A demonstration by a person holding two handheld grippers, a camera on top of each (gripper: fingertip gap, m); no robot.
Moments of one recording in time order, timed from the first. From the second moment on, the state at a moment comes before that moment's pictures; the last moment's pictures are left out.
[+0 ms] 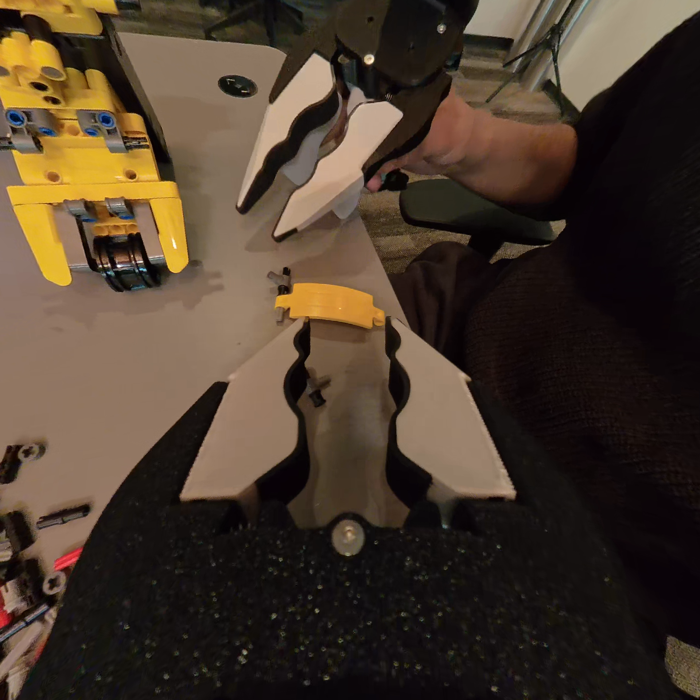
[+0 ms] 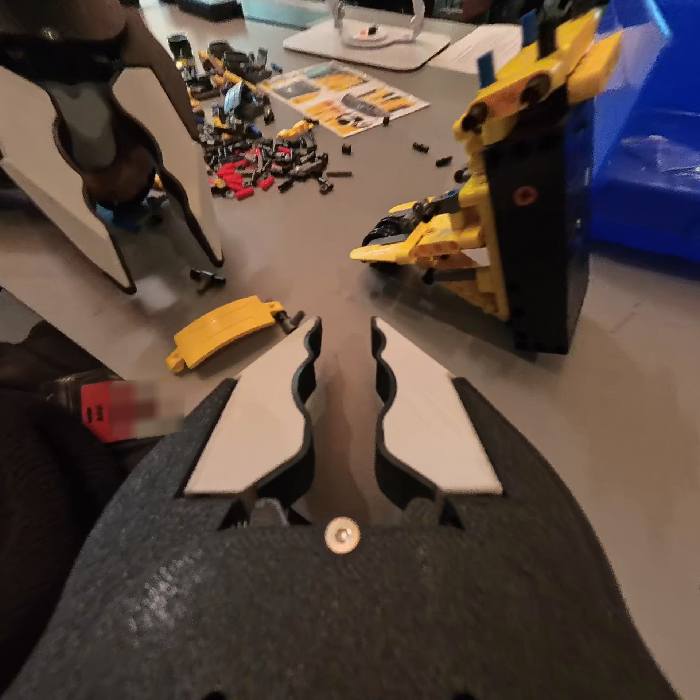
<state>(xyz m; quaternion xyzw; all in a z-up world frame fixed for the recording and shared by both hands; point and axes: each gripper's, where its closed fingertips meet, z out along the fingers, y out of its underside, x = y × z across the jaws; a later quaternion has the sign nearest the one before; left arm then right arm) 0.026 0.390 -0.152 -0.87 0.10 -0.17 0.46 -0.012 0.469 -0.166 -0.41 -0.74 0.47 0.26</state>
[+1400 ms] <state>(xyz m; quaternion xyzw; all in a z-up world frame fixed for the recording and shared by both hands) 0.035 0.389 -0.152 -0.87 0.14 -0.13 0.46 -0.005 0.438 -0.165 -0.36 -0.77 0.52 0.11</state>
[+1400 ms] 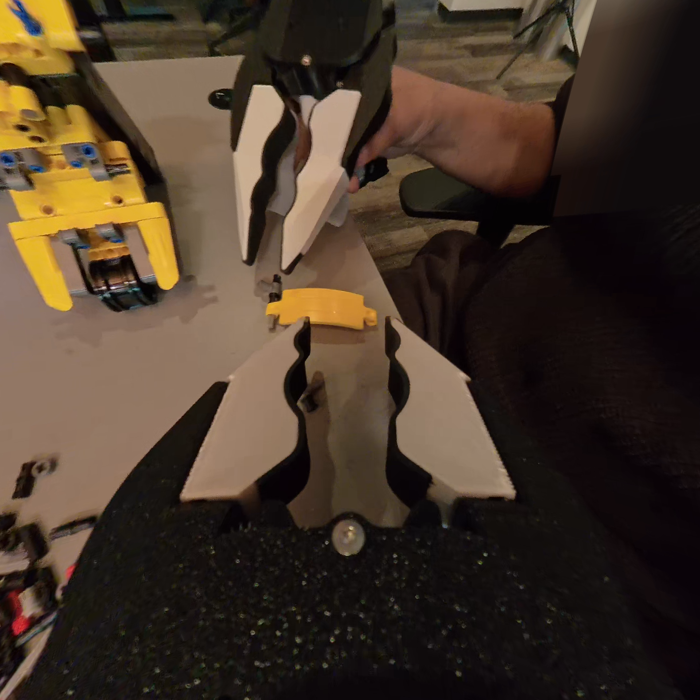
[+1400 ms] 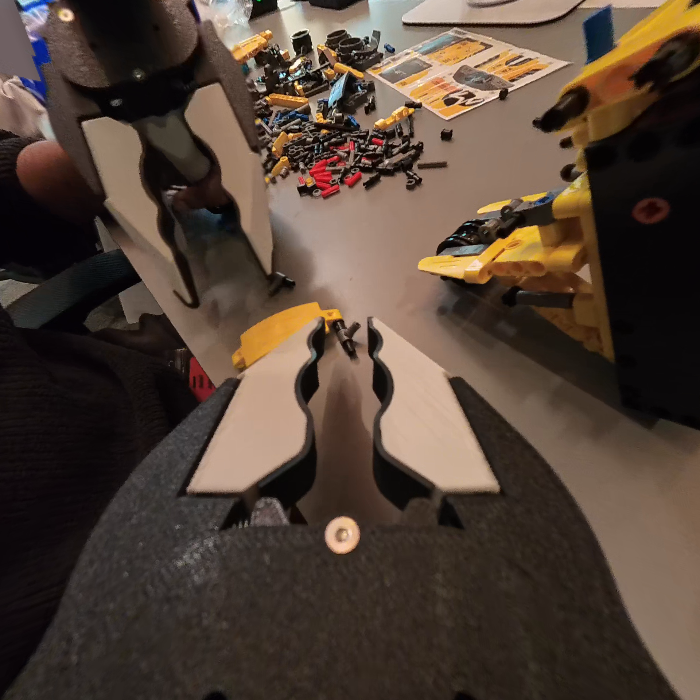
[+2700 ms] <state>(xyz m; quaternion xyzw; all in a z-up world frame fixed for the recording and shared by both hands) 0.032 0.401 -0.153 -0.87 0.09 -0.12 0.47 0.000 0.438 -0.156 -0.34 -0.75 0.56 0.08</state>
